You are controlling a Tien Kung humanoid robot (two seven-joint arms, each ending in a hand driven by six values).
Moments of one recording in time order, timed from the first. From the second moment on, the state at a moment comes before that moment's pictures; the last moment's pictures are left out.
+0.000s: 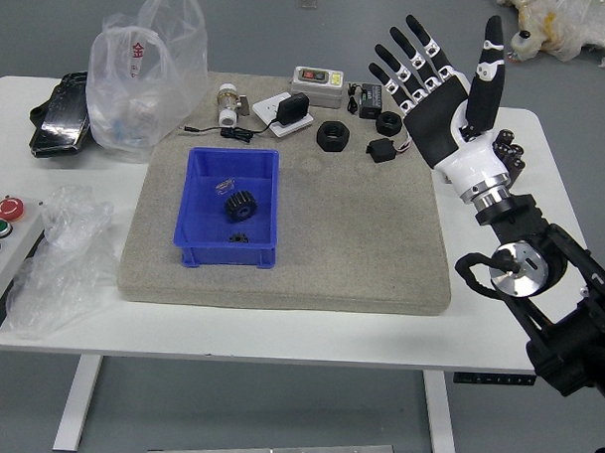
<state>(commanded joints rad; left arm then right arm) -0.16 0.19 -0.69 -0.31 0.67 0.10 0.17 0.44 -0.29 1.06 1.41 -0.37 0.06 0.27</state>
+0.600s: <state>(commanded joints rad) -0.18 0.20 -0.43 -0.30 0.44 0.09 0.03 0.31 -0.32 1.23 1.47 -0.72 -0.21 0.24</state>
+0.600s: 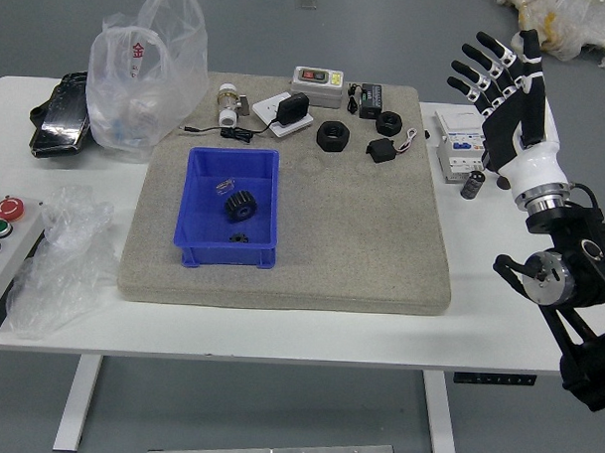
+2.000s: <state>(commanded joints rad) -0.16 0.20 -0.56 -0.30 0.58 0.09 0.10 0.30 -0.34 1.16 1.44 -1.14 -0.26 0.04</state>
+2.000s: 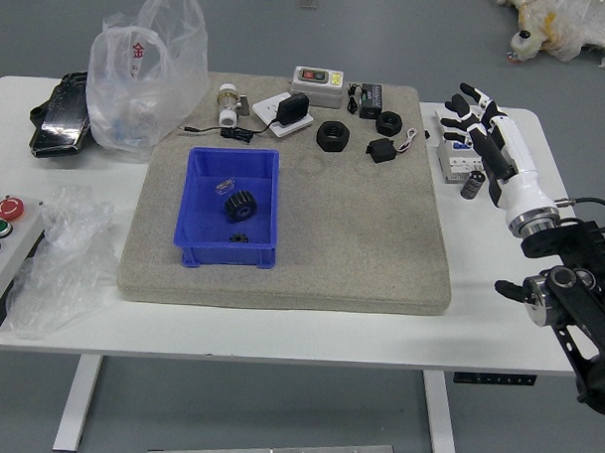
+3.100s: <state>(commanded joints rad) -0.17 0.19 -0.53 -0.30 0.55 0.10 0.08 0.33 -0.31 1.07 1.39 -1.47 -0.33 -0.07</state>
